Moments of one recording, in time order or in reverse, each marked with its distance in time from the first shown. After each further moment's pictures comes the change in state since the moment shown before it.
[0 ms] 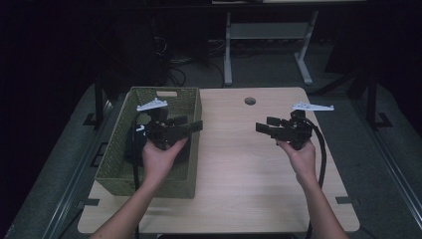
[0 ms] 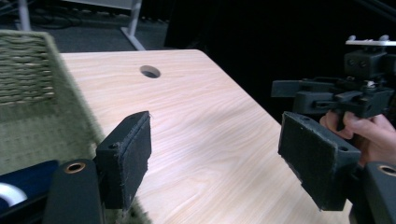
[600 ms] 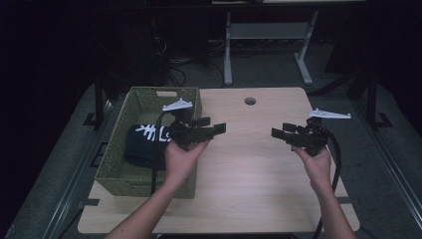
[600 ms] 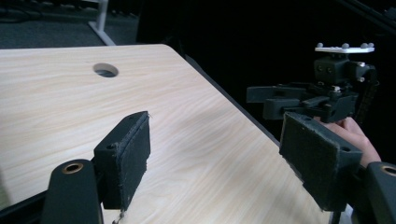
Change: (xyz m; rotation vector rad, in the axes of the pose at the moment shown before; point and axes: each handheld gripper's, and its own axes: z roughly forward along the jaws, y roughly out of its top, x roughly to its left) left arm -0.033 -0.002 0.044 0.030 -0.099 0.020; right arm -0.027 -0.020 -0.031 0.009 -0.077 0.040
